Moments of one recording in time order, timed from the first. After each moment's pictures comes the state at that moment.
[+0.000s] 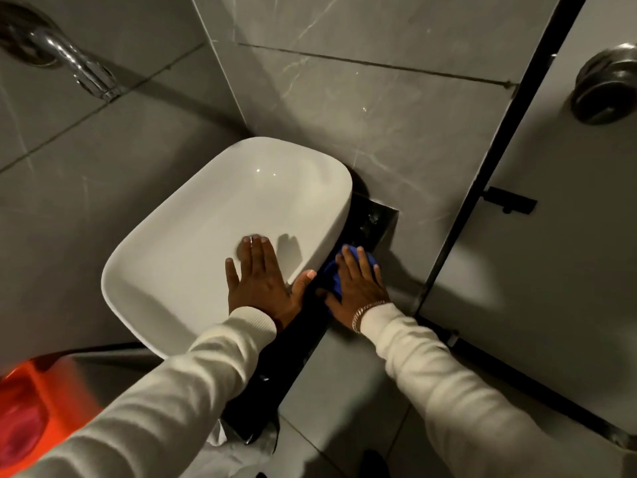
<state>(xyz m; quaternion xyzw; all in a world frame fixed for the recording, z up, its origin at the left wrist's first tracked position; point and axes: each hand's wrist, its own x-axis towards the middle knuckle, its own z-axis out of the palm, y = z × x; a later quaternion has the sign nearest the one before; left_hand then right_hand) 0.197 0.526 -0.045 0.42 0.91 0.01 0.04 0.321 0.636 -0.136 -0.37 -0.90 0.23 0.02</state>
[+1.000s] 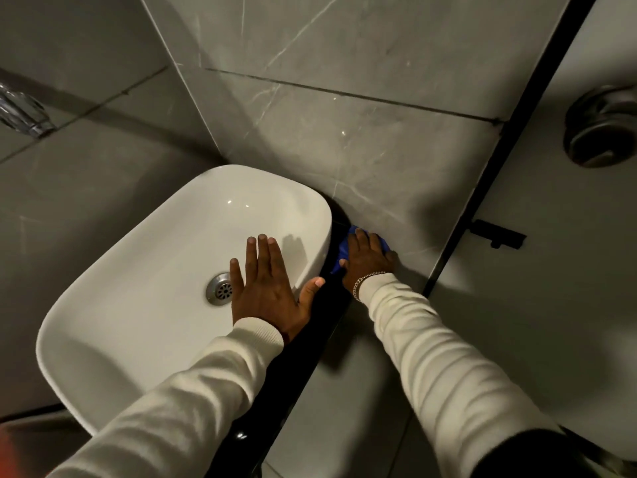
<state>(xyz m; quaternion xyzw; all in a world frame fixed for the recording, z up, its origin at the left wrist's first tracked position) 0.197 0.603 -0.044 0.46 0.88 0.05 0.01 0.288 0.763 -0.131 -0.47 -0.87 0.14 0.01</state>
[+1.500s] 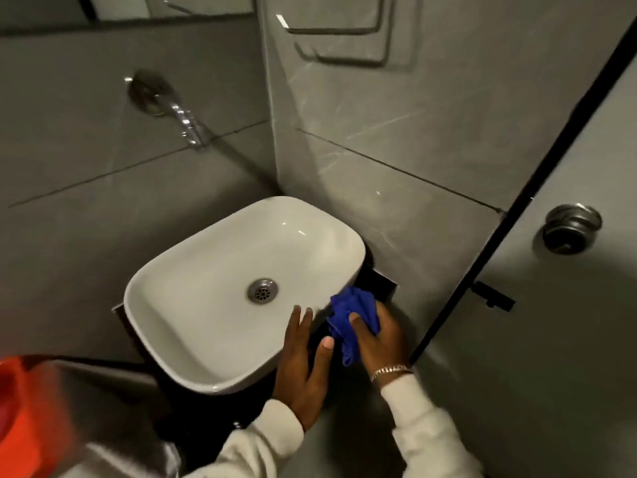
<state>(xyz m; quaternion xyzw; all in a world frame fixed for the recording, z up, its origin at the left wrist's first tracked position) 0.281 0.494 -0.010 0.33 0.74 0.55 0.21 0.349 0.615 -0.018 -0.43 -0.65 0.54 0.31</state>
